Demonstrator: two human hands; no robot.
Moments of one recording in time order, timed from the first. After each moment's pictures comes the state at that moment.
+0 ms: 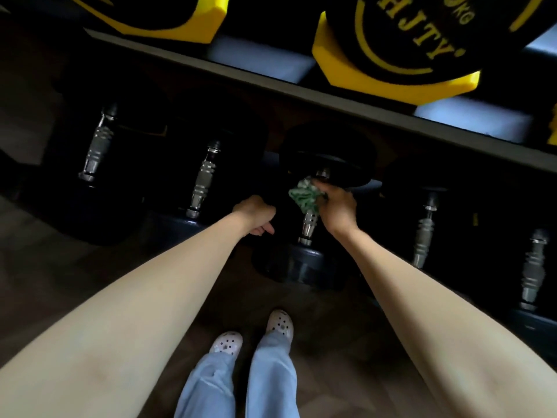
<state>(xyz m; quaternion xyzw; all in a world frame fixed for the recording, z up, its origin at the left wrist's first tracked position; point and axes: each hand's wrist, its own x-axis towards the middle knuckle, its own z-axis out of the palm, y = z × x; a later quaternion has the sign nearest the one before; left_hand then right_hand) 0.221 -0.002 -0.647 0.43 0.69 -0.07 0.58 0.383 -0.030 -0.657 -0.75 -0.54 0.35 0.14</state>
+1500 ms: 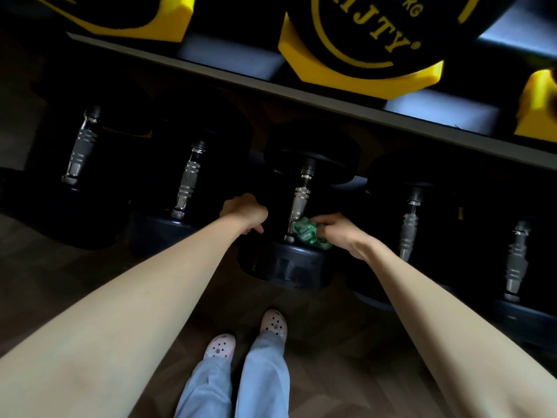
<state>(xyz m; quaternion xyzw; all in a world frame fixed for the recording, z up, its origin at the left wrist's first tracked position) 0.238 -0.008 -0.633 0.52 0.70 -0.13 0.47 0.417 -0.063 -0.638 -0.70 -0.39 0.60 0.05</state>
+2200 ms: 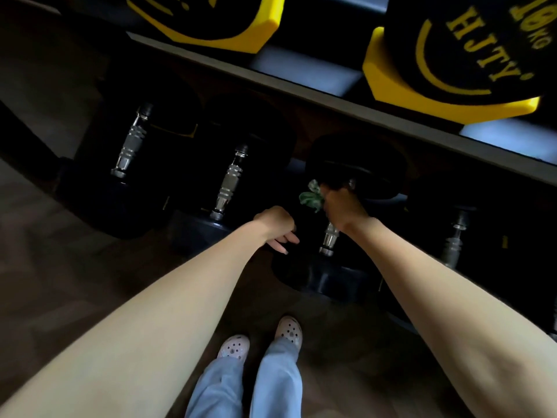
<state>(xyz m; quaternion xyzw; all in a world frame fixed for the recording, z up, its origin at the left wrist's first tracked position) 0.212 -0.008 -0.626 0.39 0.66 -0.08 0.64 0.358 0.007 -0.661 -0.66 -0.69 0.28 -0.14</state>
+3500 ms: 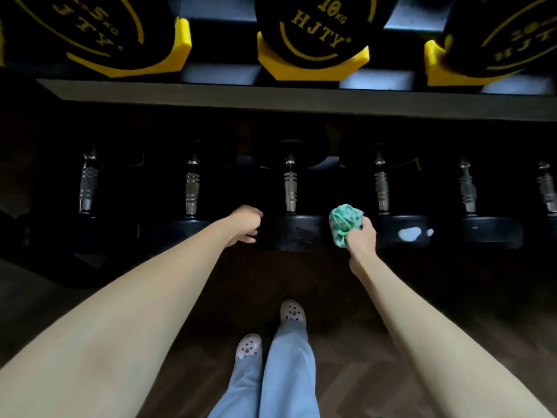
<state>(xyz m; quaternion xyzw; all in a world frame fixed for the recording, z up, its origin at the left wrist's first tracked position) 0.206 -0.056 -0.585 0.44 0.66 -0.06 0.60 0.375 -0.170 -0.613 -0.84 -0.03 0.38 0.39</state>
